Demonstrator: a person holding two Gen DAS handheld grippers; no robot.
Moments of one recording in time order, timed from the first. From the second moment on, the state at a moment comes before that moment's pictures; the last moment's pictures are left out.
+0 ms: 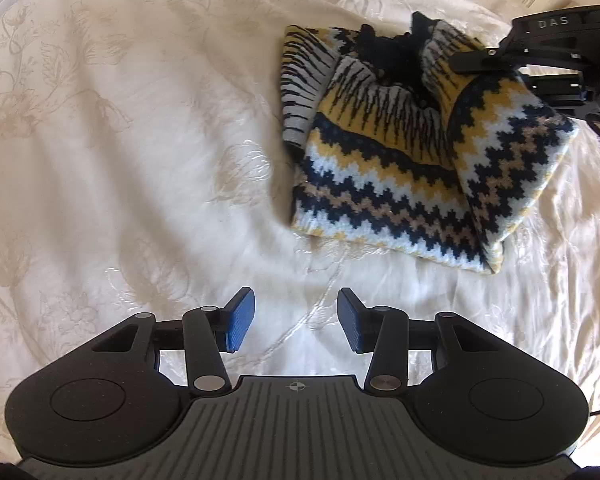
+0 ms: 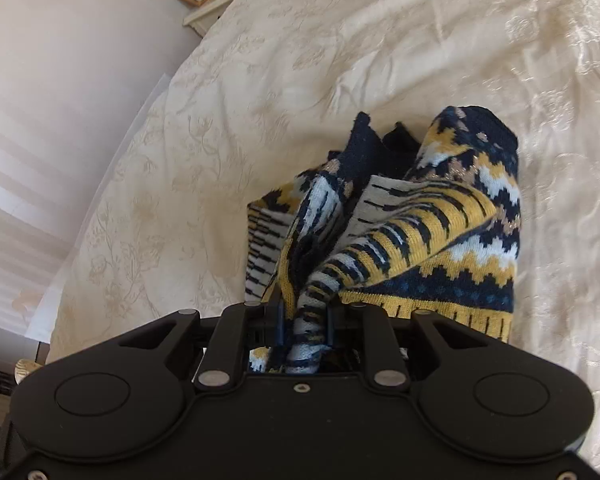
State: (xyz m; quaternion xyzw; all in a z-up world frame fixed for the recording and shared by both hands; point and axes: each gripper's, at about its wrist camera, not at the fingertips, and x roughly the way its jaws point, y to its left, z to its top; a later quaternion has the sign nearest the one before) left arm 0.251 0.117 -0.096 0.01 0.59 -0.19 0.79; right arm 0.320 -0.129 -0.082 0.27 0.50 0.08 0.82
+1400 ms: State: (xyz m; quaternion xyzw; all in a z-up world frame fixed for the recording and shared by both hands) left arm 0.355 0.095 -0.061 -0.05 0.56 -0.22 0.80; right arm 0.212 0.002 -0.094 -0.12 0.42 0.11 0.89
